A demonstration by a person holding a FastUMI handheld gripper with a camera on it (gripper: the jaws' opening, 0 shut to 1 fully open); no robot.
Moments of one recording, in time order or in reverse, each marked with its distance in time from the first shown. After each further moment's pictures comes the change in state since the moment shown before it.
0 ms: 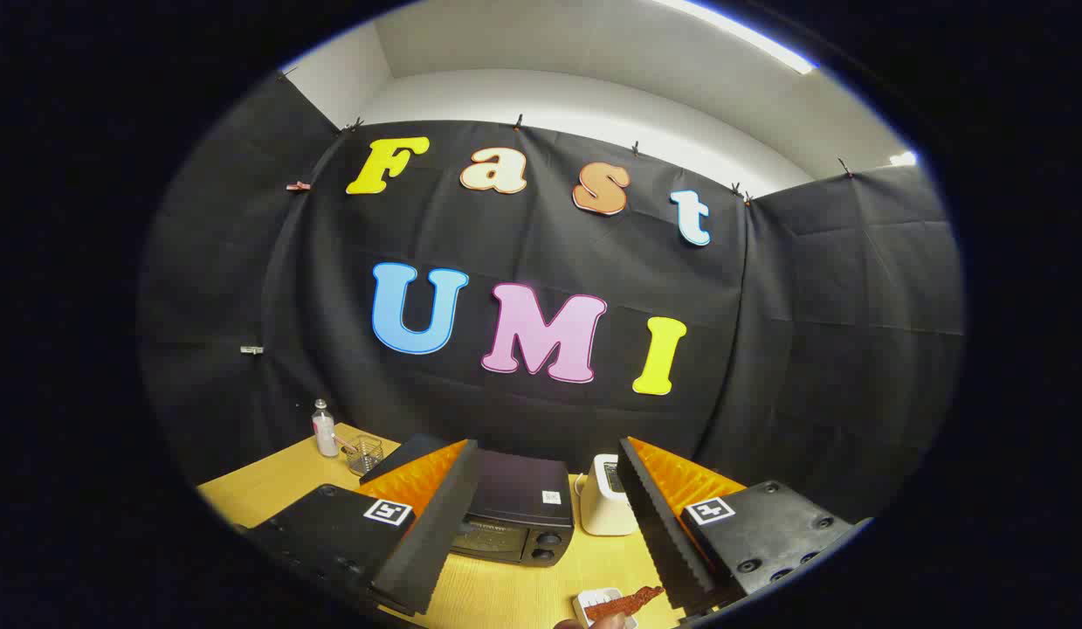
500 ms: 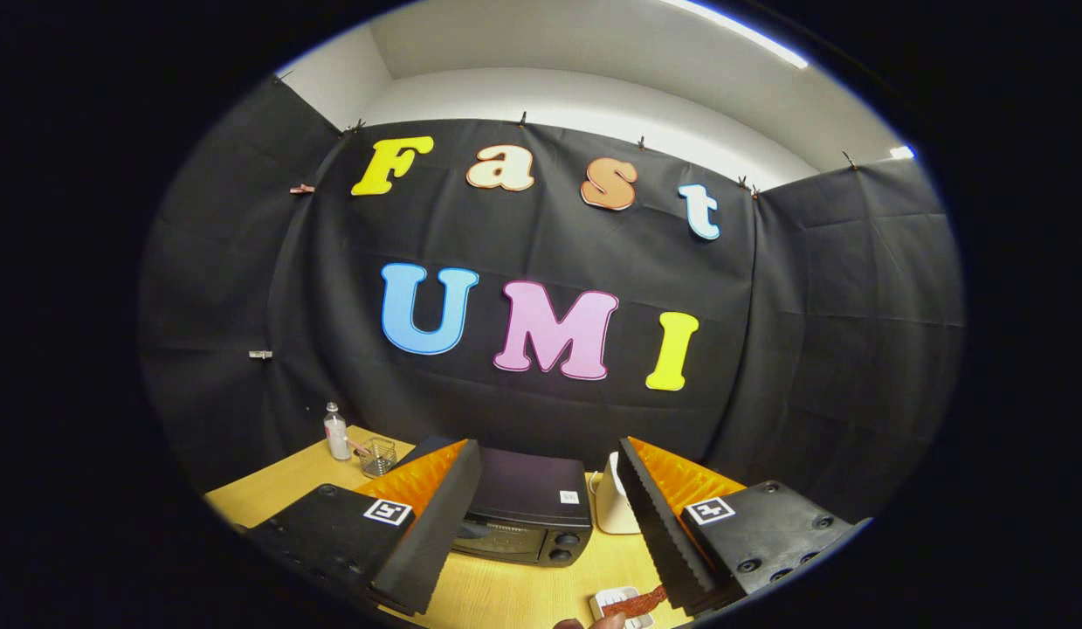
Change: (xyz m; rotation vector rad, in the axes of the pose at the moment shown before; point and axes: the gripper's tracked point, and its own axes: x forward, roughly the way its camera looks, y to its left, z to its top) arm 0.002 0.011 -0.001 0.030 0.007 0.028
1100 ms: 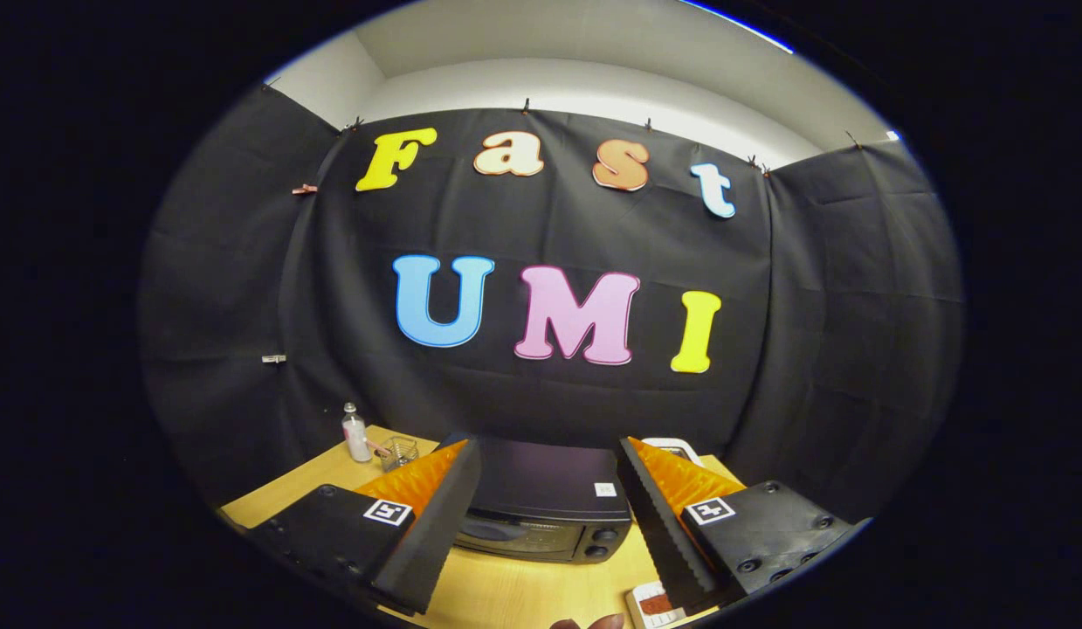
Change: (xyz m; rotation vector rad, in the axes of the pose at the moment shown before) arm 0.039 0.050 -0.038 0.063 0.078 0.071
